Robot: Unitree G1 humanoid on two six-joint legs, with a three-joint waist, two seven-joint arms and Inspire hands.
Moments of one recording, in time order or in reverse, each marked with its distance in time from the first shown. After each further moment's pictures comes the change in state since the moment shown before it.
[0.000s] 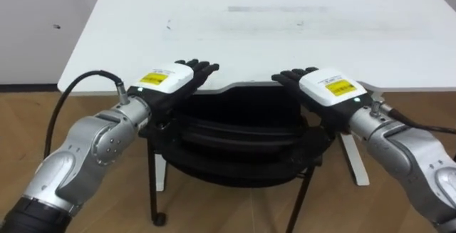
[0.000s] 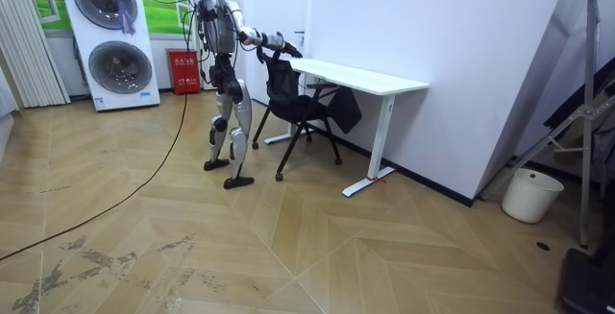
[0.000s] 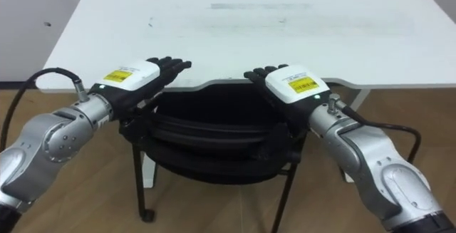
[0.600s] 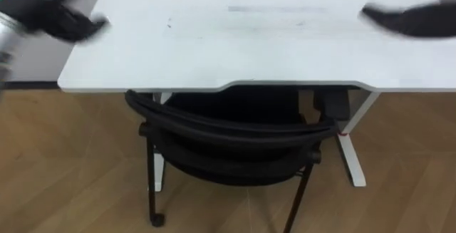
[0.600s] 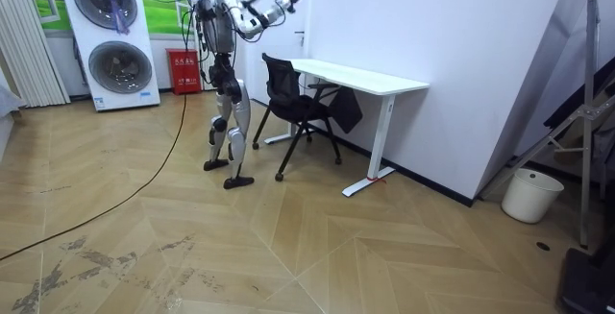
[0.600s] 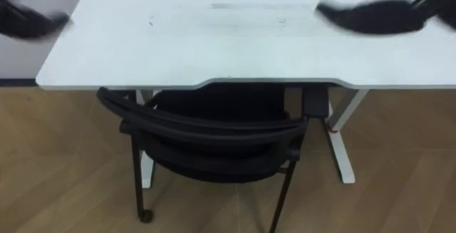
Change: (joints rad) left arm 0.063 0.240 0.919 -0.255 -0.028 -0.153 0.516; right arm 0.089 -0.160 -0.907 -0.213 0.396 -0.118 -0.417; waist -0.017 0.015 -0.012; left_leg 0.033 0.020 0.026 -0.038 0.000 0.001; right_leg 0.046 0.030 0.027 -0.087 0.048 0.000
